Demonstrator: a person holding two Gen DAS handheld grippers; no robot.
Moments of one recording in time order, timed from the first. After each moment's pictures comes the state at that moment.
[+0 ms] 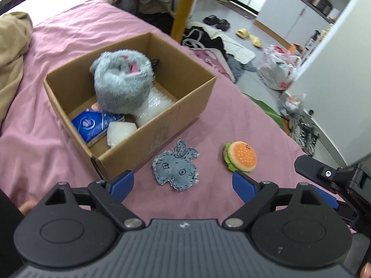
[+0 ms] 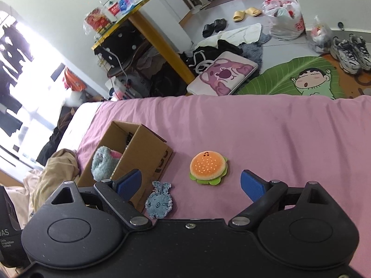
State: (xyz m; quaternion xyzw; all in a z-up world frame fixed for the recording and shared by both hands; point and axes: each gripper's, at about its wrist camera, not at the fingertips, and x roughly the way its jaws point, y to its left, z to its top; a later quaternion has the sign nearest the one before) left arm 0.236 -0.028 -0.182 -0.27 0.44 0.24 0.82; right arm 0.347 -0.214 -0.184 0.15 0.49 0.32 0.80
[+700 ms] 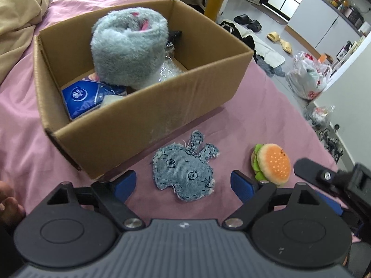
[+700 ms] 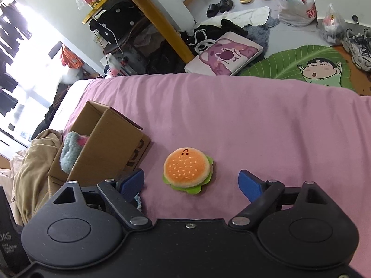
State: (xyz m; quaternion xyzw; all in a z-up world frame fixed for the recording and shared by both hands) left arm 0.263 -0.024 -0.245 -0.29 0.44 0.31 0.79; right arm 0.385 -0.191 -0.237 0.11 0.52 0.34 0.78
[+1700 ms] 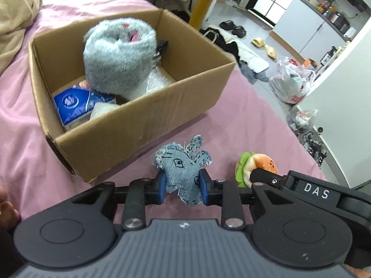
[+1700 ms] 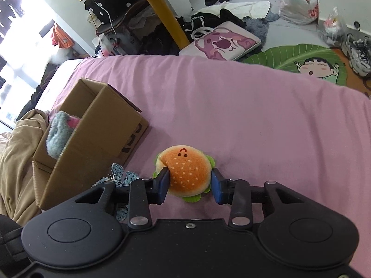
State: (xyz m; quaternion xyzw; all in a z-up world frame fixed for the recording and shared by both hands) left arm 0.251 -0.024 -0.226 -0.31 0.41 0.27 0.81; right arm 0.367 -0.159 -0.227 0.04 0.54 0.32 0.78
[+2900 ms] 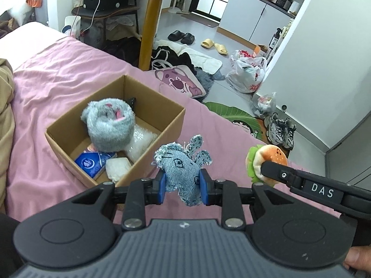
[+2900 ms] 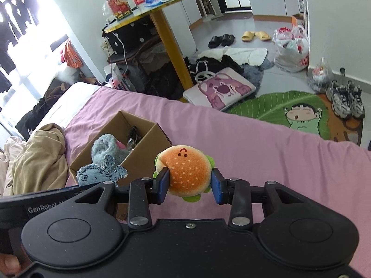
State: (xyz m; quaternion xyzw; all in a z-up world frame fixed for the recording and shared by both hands) left arm 0.219 -0.019 -0.119 -0.21 0.41 0.16 0.87; right arm 0.309 -0.179 -0.125 0.03 0.44 0.31 0.84
